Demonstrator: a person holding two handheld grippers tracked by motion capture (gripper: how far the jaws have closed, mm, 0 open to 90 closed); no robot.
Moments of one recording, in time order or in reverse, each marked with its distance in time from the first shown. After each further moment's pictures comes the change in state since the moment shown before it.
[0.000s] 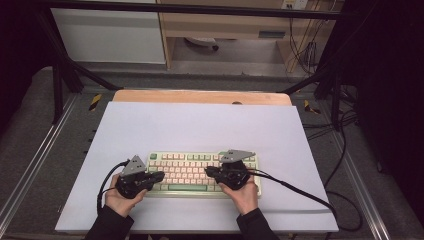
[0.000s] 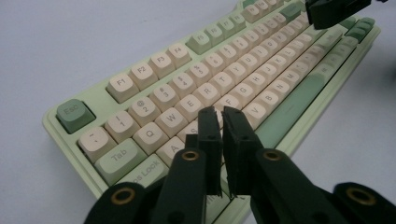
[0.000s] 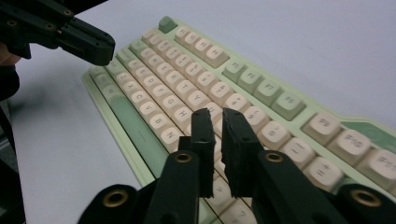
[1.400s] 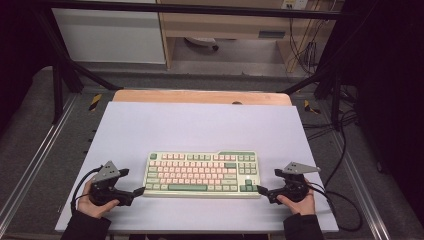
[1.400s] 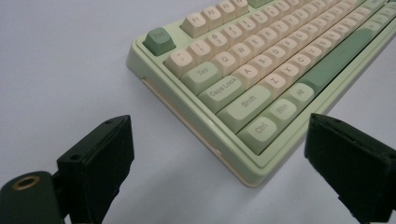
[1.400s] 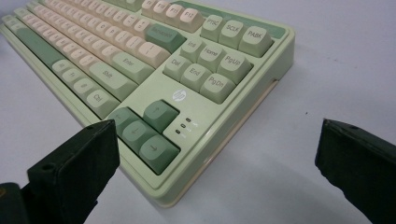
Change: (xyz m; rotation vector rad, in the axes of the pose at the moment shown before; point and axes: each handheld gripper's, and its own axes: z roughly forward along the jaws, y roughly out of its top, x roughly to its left) left arm 0.038 -0.046 -0.036 0.017 0.055 -0.030; right arm -0.086 -0.097 -0.101 -0.005 -0.129 0.128
